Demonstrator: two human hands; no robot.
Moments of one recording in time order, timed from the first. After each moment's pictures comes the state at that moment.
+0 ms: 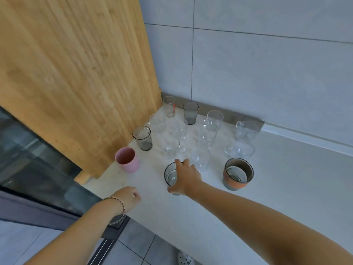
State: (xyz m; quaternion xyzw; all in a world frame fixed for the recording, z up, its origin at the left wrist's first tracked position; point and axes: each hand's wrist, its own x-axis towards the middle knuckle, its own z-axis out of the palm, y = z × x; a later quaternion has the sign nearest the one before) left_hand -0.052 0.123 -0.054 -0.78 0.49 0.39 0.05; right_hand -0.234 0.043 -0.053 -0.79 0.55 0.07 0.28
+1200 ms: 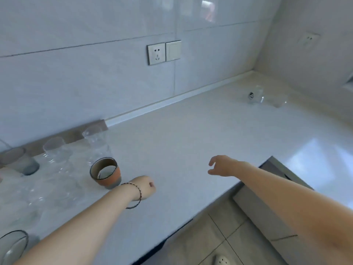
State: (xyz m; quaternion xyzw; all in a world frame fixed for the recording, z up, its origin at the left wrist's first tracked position) left_hand -0.376 0.106 -0.046 -0.33 0.87 0.28 0.24; right_hand -0.591 0.271 -0.004 -0.37 0.87 0.04 0.32
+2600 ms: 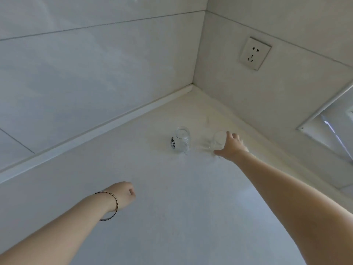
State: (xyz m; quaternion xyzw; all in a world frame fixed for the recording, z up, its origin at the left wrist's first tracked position) left_hand -0.970 0.106 -0.069 -0.30 0.88 0.24 0.29; right_hand -1.248 0.308 -0.035 -0.17 0.97 -0.06 0.18
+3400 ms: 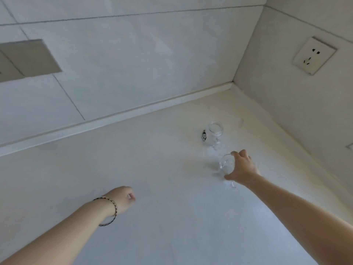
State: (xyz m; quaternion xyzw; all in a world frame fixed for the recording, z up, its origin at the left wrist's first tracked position) left_hand -0.863 0.126 -0.076 -0.44 0.79 0.32 0.27; right_hand -1.175 0.301 -0.065 -0.32 0.92 -0.01 0.21
